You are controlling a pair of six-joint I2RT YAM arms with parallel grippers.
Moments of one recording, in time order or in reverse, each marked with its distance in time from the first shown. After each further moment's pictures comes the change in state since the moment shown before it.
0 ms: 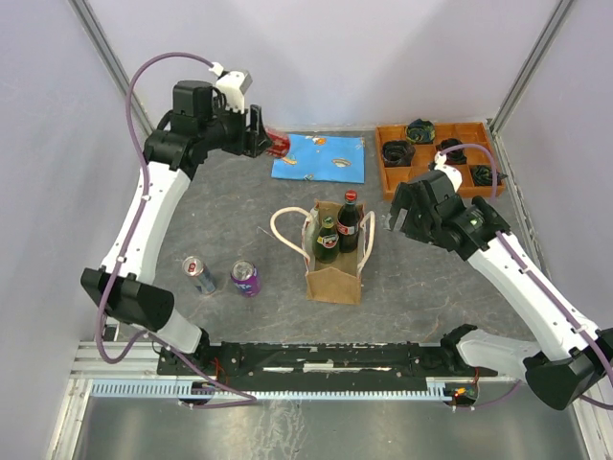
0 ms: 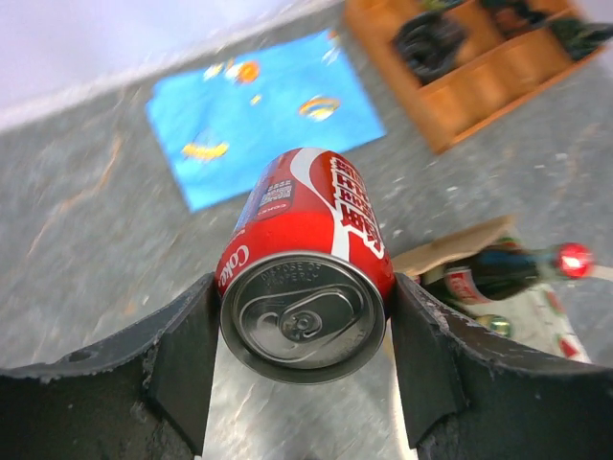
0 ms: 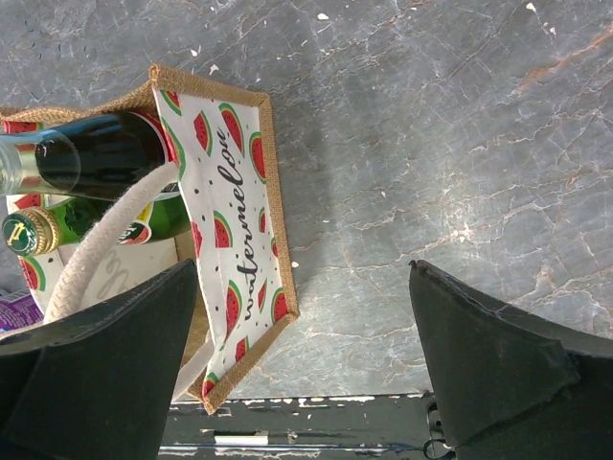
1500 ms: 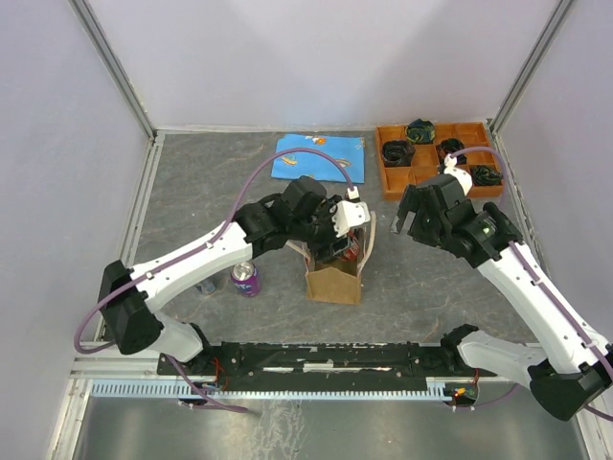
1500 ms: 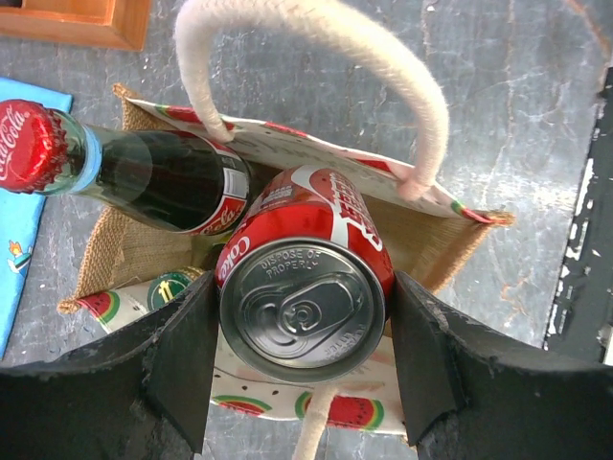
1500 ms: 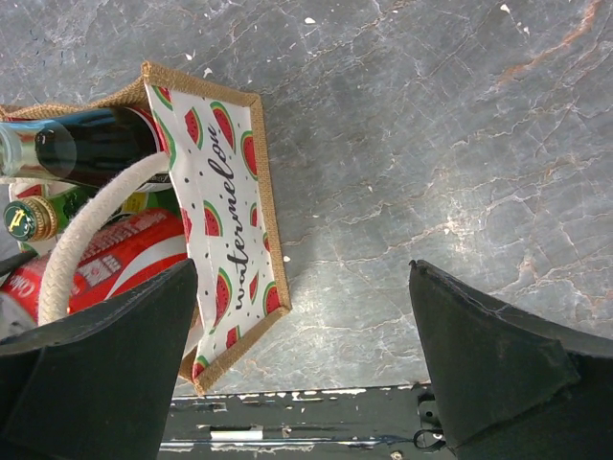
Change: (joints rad) left arm -0.664 -0.124 -0.489 0.216 -0.035 0.433; right arm -0.006 -0.056 0.000 -0.039 0.013 0.000
